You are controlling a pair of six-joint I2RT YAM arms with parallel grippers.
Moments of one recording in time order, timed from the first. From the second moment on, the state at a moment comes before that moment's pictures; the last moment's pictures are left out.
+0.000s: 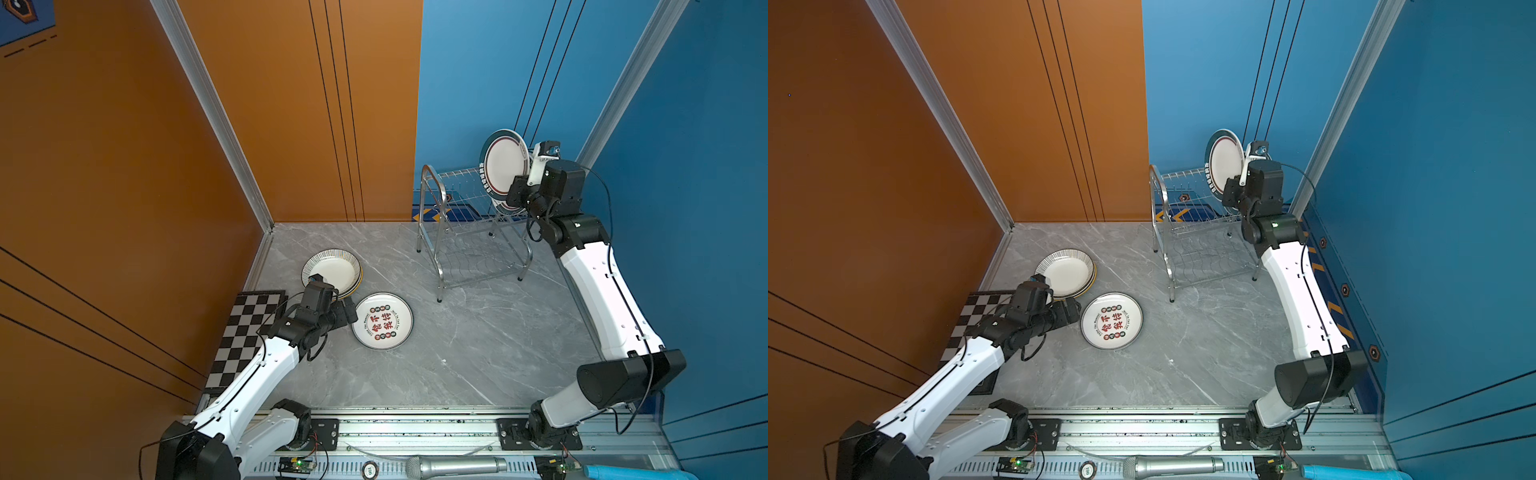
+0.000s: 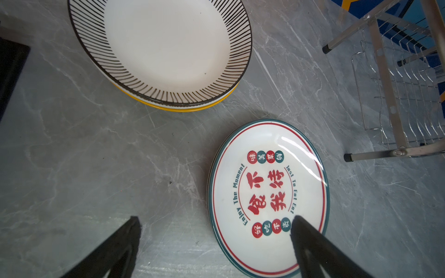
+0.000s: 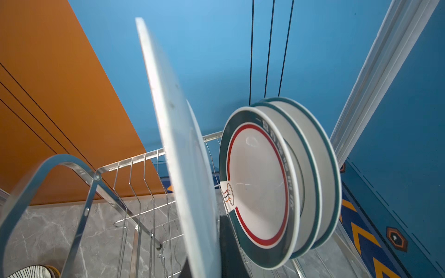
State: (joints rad) left arm -0.32 1.02 0.72 -0.54 -0.06 -0.59; right arm 0.18 1.53 1.82 -0.47 0.19 0.14
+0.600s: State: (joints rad) left arm -0.32 1.14 0.76 -0.54 -0.14 -0.56; right arm 0.20 0.93 1.28 -0.23 0.29 0.18
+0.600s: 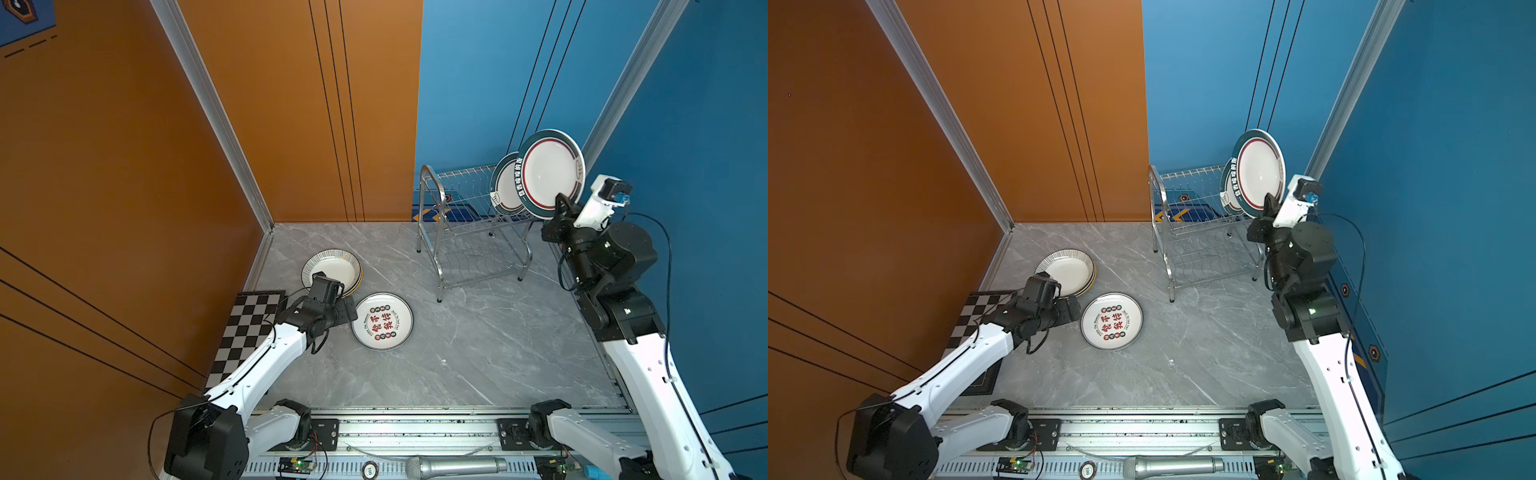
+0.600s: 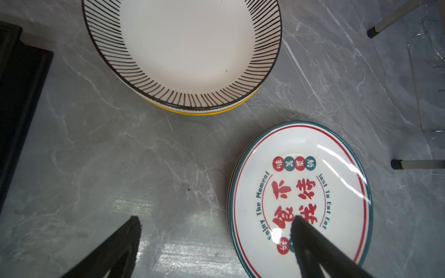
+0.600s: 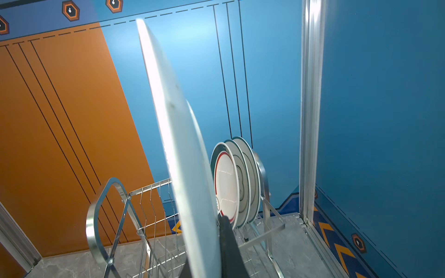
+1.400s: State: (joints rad) left arm -0.30 1.01 0.60 -0.38 -0.01 -0.52; right arm 0.23 0.74 0.74 -0.75 -0.03 0.71
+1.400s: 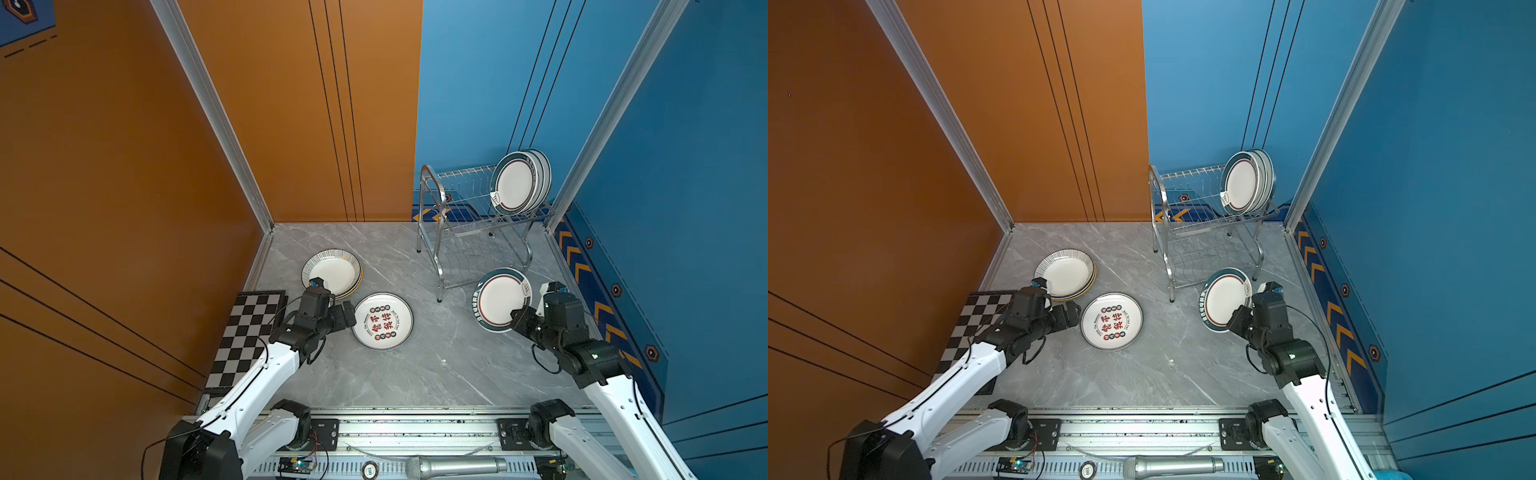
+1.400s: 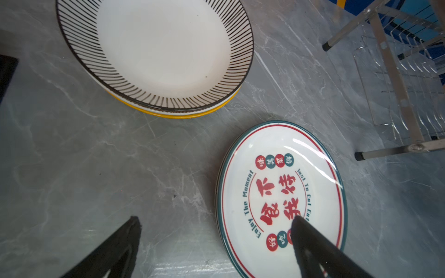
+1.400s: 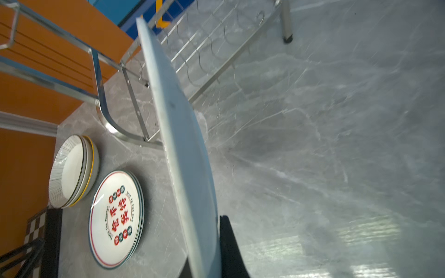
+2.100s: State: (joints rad) left arm -0.44 0.99 0.59 -0.21 0.27 -0.61; right arm 0.51 1.21 0.66 -0.02 -0.52 0.95
